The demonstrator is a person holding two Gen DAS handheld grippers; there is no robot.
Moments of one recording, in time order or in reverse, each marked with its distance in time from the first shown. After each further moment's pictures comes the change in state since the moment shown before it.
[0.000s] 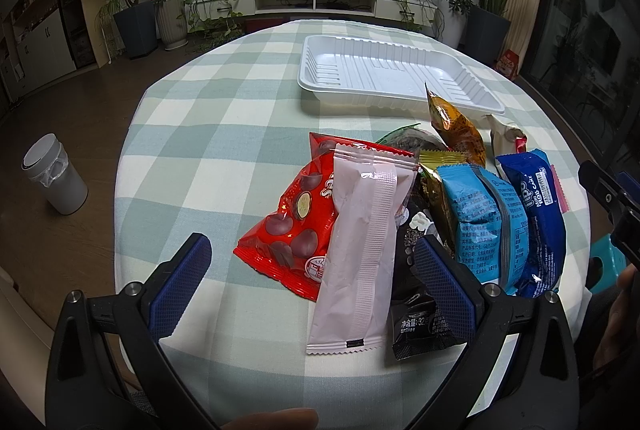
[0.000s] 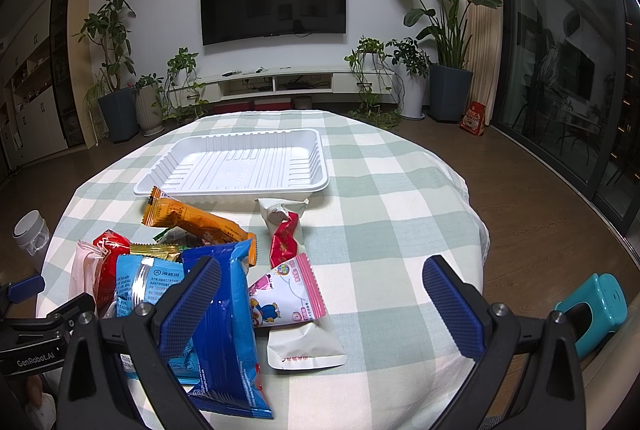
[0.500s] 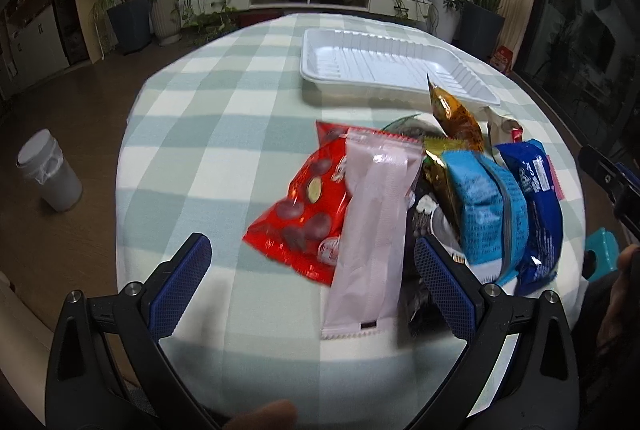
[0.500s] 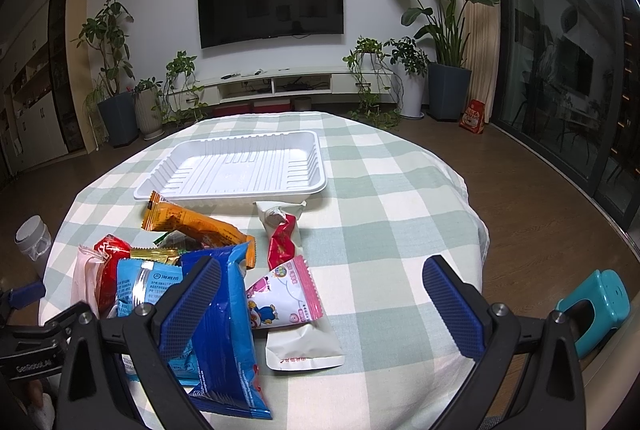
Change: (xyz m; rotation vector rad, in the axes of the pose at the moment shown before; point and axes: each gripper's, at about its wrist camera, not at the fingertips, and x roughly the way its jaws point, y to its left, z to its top) left arm -0.005 0.013 -0.014 -0.008 0.029 -0.058; right arm -0.001 -0.004 0.001 0.020 -0.002 0.006
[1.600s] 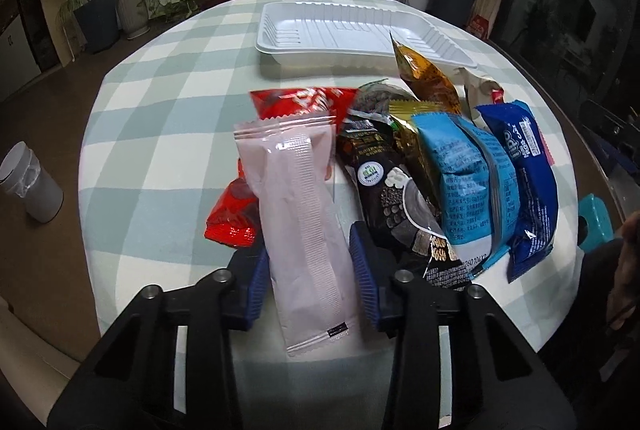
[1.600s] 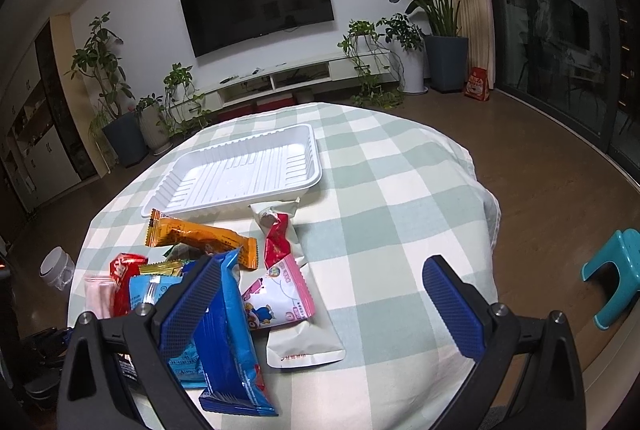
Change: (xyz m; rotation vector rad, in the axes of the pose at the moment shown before) left arm 0.026 -0.022 0.003 0.102 0.088 -0.049; right arm 0.005 -0.030 0.002 0.134 0.041 0.074
